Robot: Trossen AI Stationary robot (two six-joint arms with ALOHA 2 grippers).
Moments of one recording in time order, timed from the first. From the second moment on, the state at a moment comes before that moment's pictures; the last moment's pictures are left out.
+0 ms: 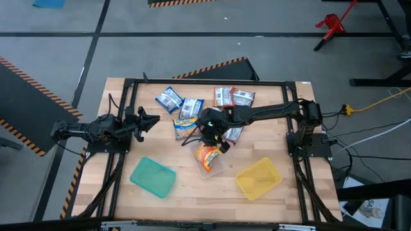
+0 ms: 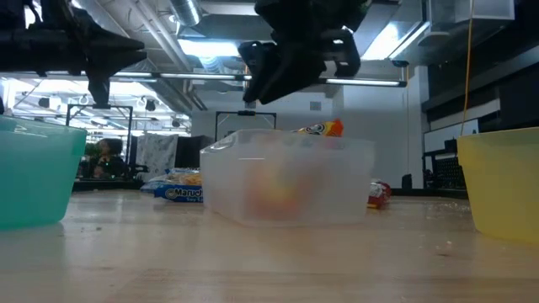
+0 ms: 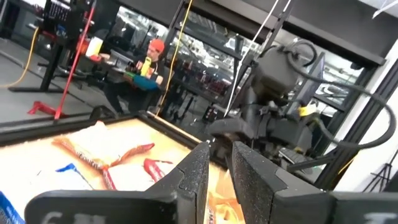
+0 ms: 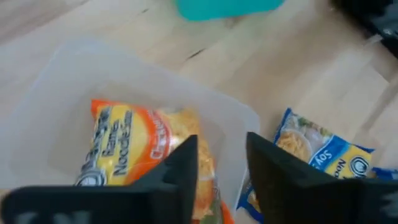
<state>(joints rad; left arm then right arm) -0.03 0.00 0.01 0.20 -0.31 -0.44 -0.03 1.88 1.49 -0.52 -0.33 -0.80</state>
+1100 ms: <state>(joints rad) -0.03 0.00 0.01 0.19 -0.28 -0.46 -0.03 1.88 1.38 -0.68 -0.26 0.42</state>
